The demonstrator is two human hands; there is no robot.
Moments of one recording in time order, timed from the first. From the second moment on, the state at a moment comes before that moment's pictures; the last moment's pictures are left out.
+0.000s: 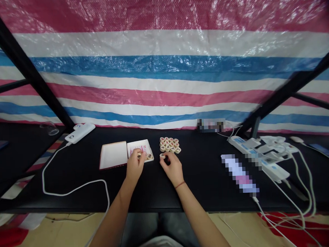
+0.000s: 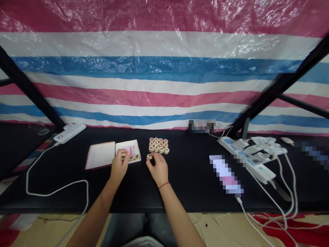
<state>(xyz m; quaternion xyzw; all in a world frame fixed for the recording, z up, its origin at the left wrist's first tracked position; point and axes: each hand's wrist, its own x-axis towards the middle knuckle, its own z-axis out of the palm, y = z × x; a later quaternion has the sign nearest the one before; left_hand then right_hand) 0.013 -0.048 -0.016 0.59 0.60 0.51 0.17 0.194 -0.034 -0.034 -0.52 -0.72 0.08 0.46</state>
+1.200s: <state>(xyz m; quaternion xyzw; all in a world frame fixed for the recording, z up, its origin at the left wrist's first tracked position) 0.016 -0.044 -0.020 0.68 0.56 0.47 0.05 0.200 -0.023 -0.044 -0.56 -0.72 0.09 0.41</state>
